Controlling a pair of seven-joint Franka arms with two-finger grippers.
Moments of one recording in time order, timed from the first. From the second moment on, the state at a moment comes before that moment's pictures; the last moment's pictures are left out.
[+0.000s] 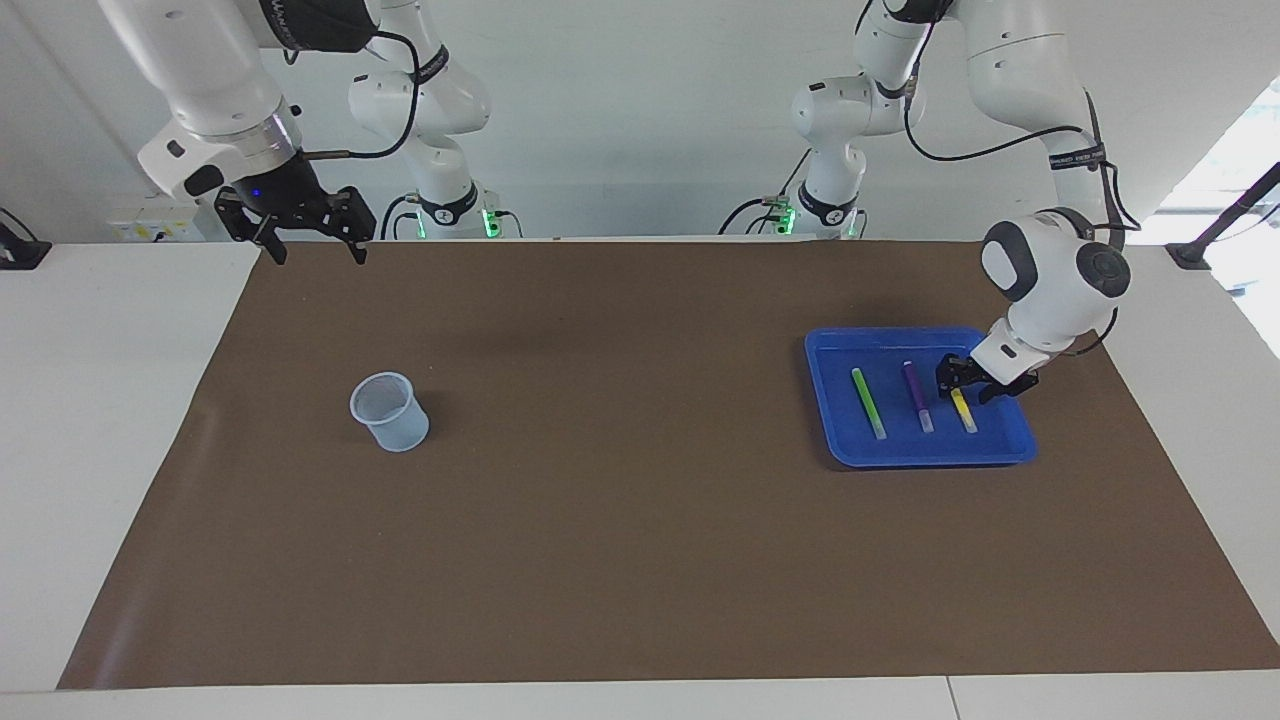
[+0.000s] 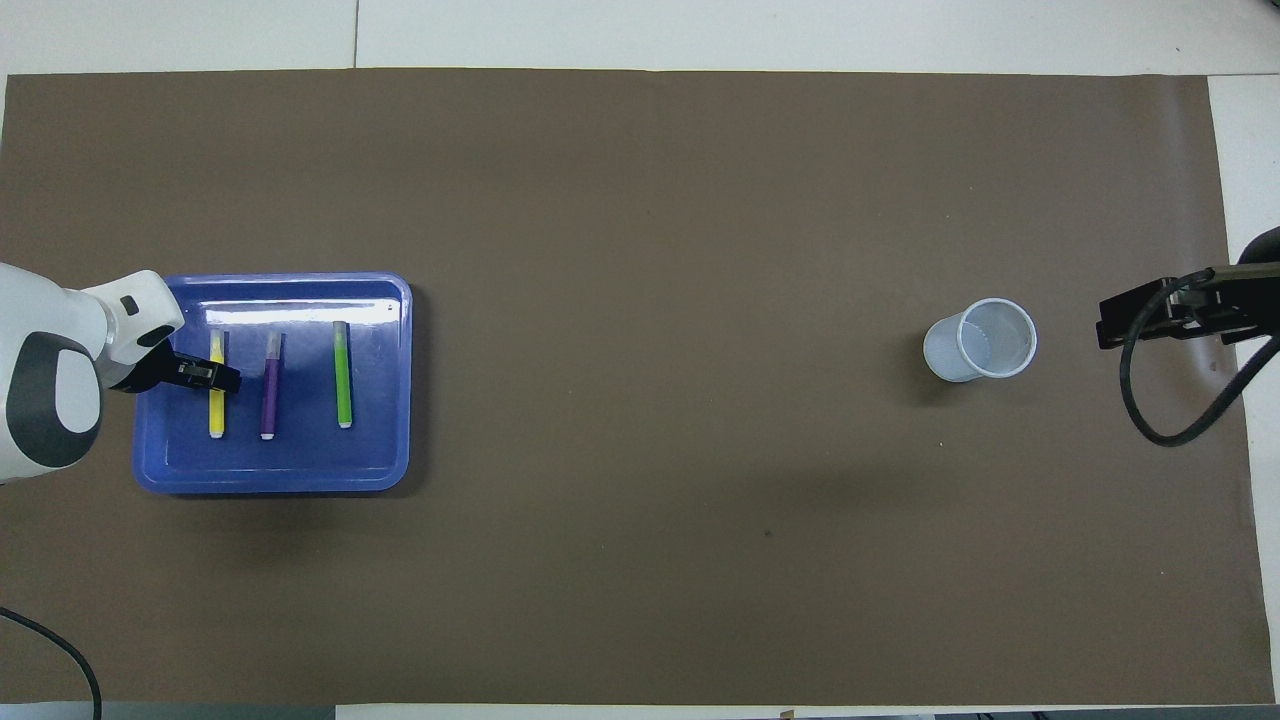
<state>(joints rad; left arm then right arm) 0.05 0.19 0.08 -2.15 -0.03 2.26 0.41 -0.02 -0.03 0.04 -1.59 -0.03 1.48 0.02</state>
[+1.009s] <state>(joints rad) 0.05 0.19 0.08 -2.17 -0.03 2.30 0.41 -0.02 -0.03 0.04 -1.59 -0.03 1.54 0.02</state>
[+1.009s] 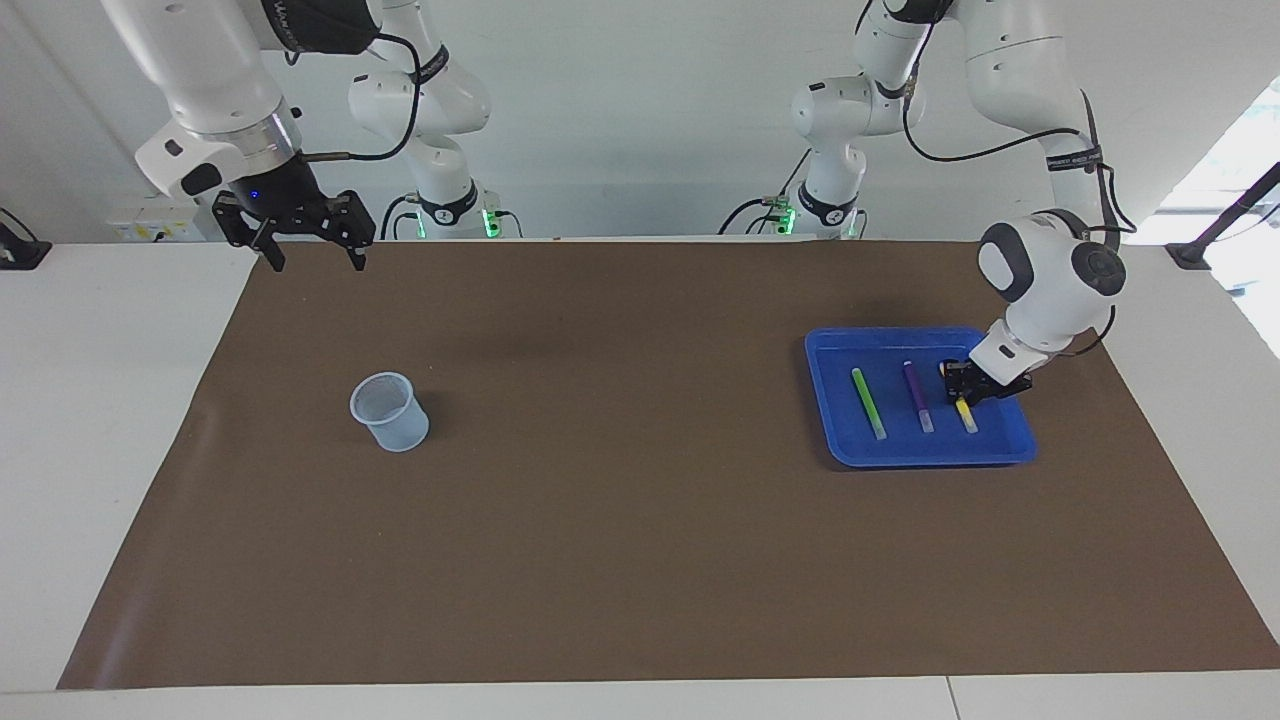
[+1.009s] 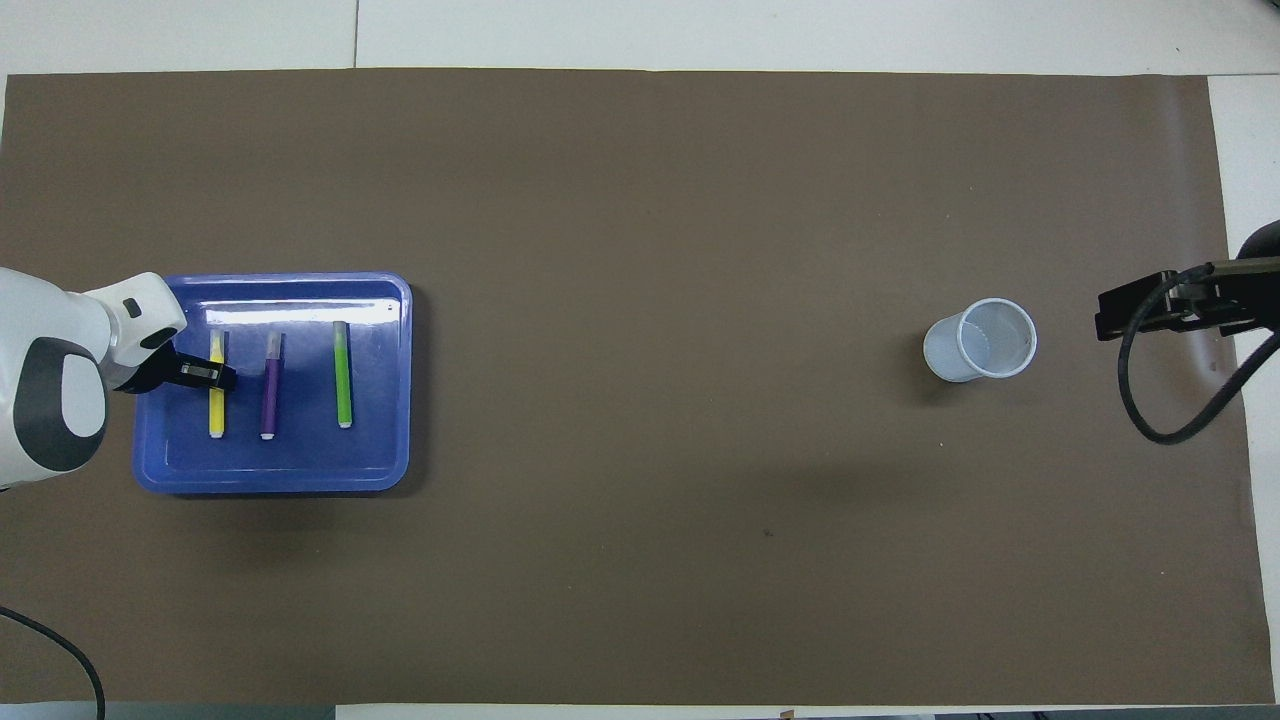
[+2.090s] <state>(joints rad) 0.05 0.19 0.08 -2.11 -0.03 2.24 0.37 -0.02 -0.03 0.04 -1.59 -0.03 1.54 0.02</state>
